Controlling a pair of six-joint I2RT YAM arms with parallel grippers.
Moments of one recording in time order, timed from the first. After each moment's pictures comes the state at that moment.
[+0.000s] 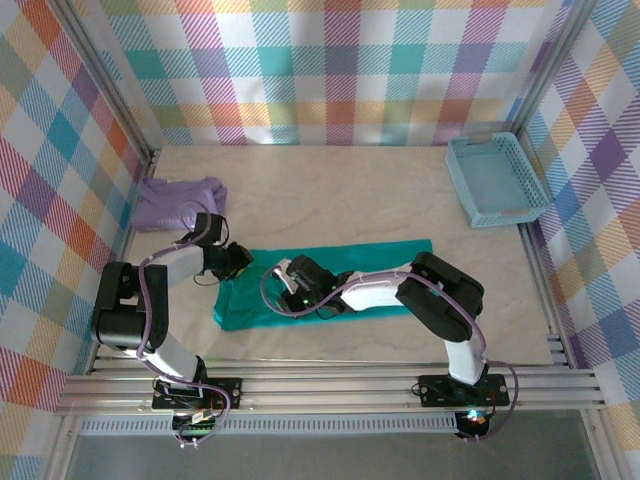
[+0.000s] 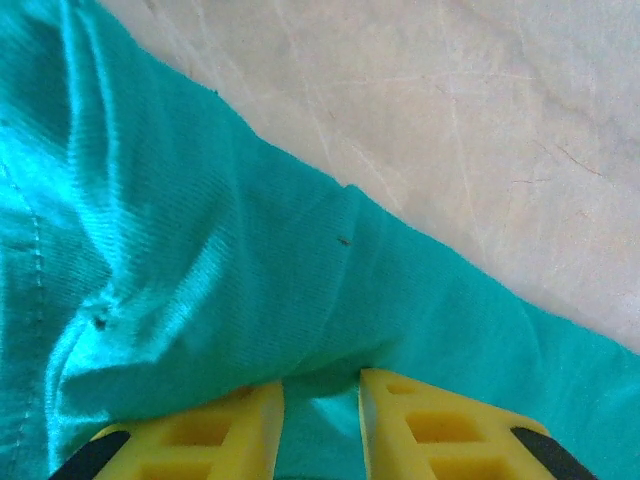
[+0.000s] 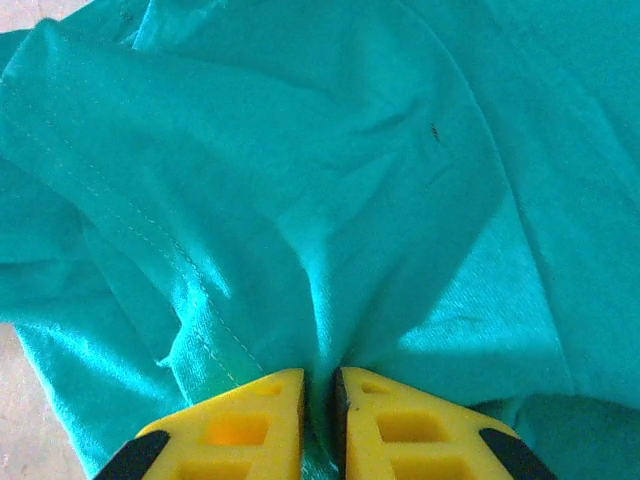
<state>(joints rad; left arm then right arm) -0.08 1.60 0.78 -0.29 0.29 -0.73 1.06 1.94 1.02 0.09 -0.13 0.27</state>
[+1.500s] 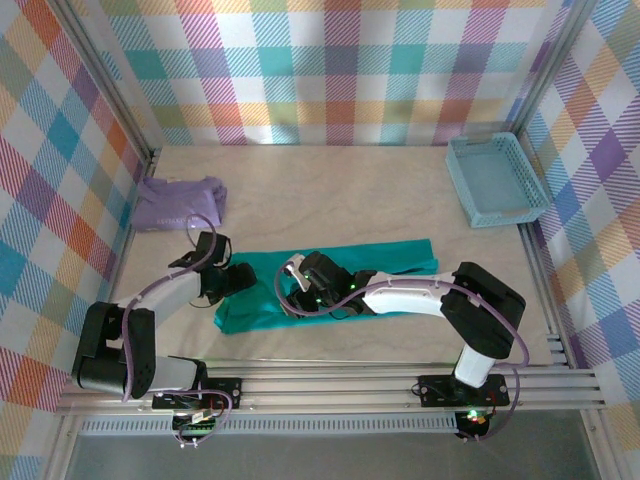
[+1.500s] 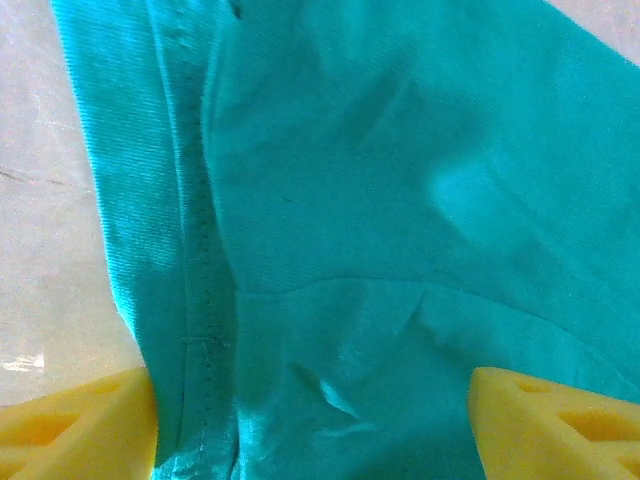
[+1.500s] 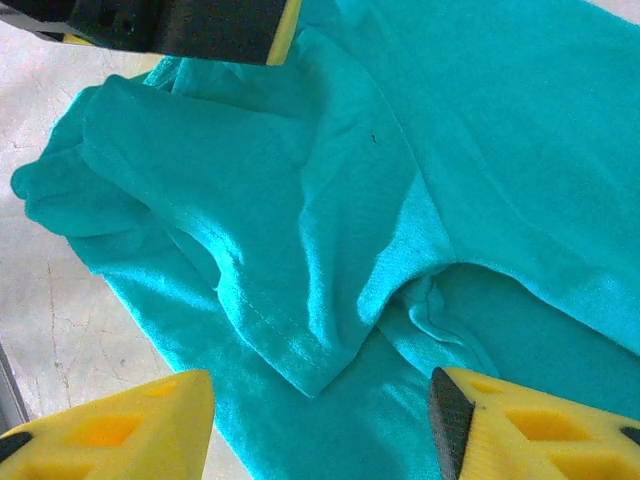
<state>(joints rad) -0.18 1.34 0.61 -0.44 0.12 -0.57 1.06 1.71 0.95 -0.05 -0.08 0.28</state>
